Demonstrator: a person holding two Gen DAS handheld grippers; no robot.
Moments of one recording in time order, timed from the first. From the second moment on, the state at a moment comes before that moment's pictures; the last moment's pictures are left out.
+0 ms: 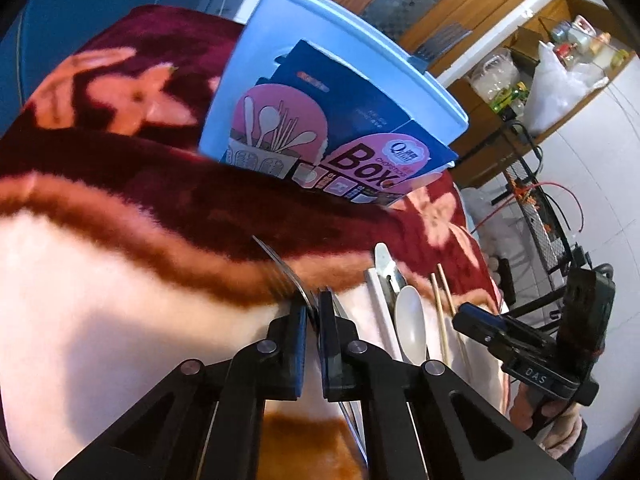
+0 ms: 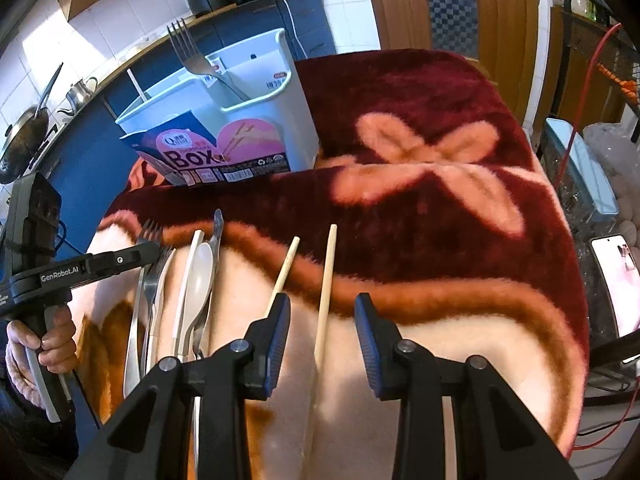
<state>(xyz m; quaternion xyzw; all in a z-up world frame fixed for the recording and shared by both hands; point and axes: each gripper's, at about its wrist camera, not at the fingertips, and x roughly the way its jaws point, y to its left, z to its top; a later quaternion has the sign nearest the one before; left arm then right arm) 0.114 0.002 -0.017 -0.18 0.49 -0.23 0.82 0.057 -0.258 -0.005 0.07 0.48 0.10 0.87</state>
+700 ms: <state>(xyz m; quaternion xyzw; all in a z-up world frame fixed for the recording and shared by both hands) 0.082 0.028 0.043 -0.12 0.37 -0.22 0.89 0.091 -0.257 -0.007 0.08 0.55 0.13 0.82</state>
